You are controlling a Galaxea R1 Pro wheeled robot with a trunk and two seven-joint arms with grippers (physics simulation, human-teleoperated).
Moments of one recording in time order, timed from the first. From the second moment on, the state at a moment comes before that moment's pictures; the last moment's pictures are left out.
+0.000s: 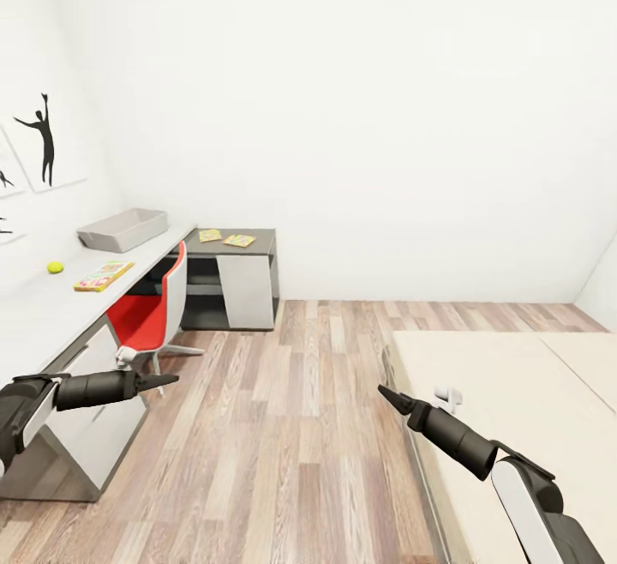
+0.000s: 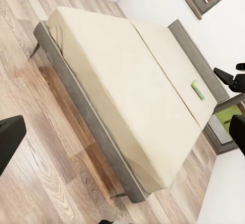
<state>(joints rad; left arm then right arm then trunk) -0.76 0.50 -0.01 -0.61 0.19 0.56 -1.41 -0.20 -0.12 -0.09 -1.45 -0.67 0.58 0.51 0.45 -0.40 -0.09</state>
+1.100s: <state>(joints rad) -0.76 0.50 -0.01 -0.61 0.19 0.55 -1.41 -0.20 -0.12 -0.08 -1.45 -0.67 0.58 0.51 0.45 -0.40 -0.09</state>
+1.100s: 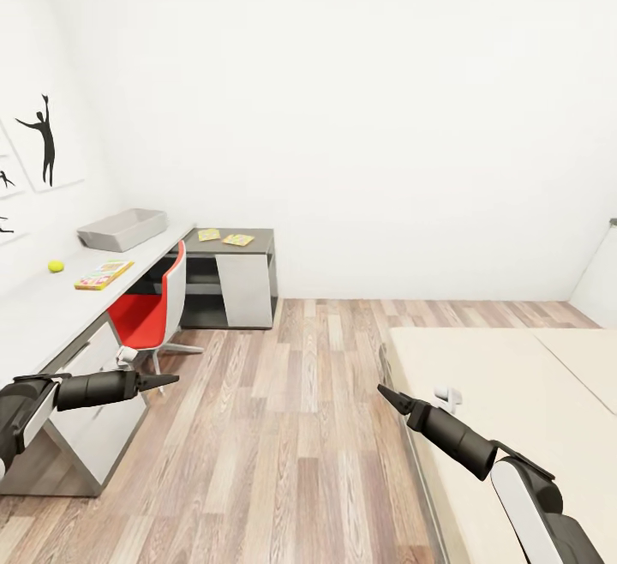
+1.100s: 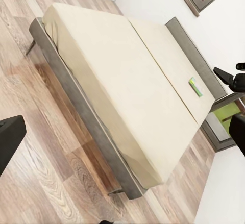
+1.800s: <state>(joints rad) -0.76 0.50 -0.01 -0.61 0.19 0.55 -1.41 -0.20 -0.12 -0.08 -1.45 -0.67 0.57 0.51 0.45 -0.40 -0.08</state>
